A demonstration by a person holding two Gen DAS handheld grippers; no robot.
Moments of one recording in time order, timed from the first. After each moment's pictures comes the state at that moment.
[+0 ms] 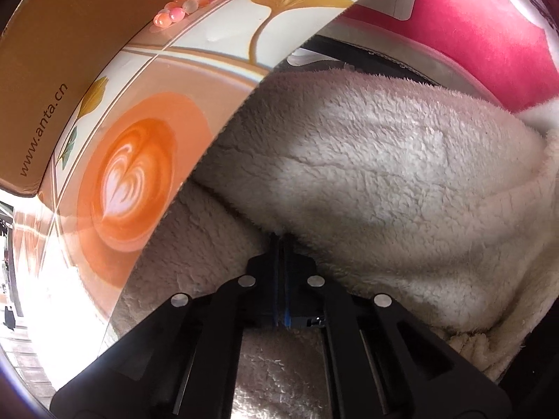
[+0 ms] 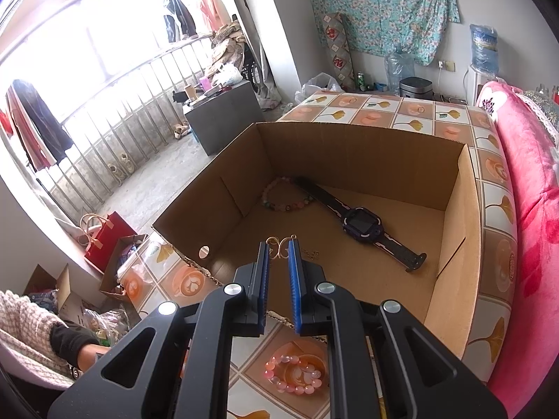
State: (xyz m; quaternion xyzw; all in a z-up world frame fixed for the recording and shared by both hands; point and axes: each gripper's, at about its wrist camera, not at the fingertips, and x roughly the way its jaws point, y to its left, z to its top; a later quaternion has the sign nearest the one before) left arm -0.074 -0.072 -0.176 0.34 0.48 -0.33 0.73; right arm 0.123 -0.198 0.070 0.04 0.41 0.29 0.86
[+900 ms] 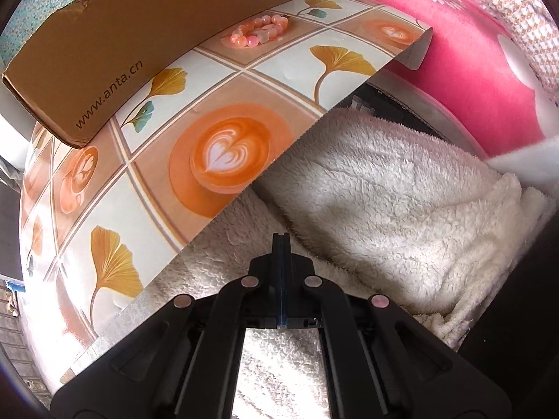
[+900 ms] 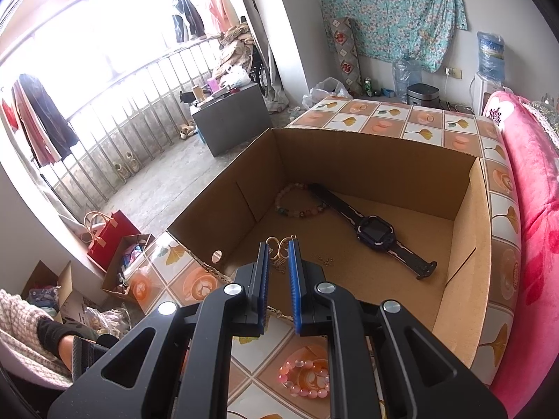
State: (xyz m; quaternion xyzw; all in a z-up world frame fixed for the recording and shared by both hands) left arm -0.089 -0.005 -0.106 0.25 0.49 -0.33 0.77; right arm 0.118 -0.188 0.078 0.03 0.40 0.30 0.87
